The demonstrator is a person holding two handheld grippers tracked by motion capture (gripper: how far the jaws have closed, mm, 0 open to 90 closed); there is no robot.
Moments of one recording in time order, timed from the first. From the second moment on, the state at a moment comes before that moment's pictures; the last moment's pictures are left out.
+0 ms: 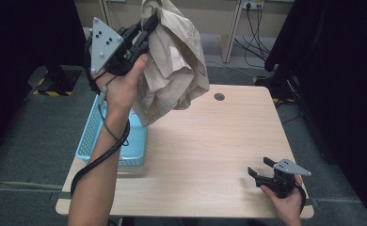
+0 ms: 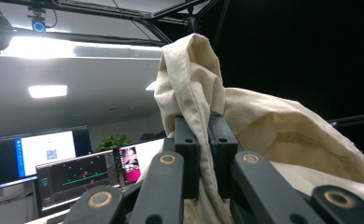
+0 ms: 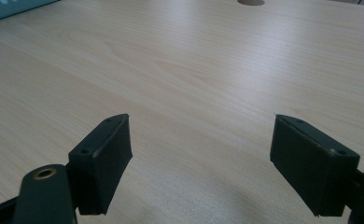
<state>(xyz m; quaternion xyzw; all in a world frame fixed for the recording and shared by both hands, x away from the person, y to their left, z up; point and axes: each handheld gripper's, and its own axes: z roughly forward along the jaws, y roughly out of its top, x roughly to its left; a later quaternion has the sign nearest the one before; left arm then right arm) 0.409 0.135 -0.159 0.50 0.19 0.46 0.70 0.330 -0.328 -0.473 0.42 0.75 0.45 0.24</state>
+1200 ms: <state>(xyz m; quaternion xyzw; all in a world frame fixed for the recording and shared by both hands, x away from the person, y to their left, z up) 0.406 0.094 -0.164 0.52 0.16 0.43 0.72 0.330 -0.328 -0.473 0.42 0.75 0.45 0.24</state>
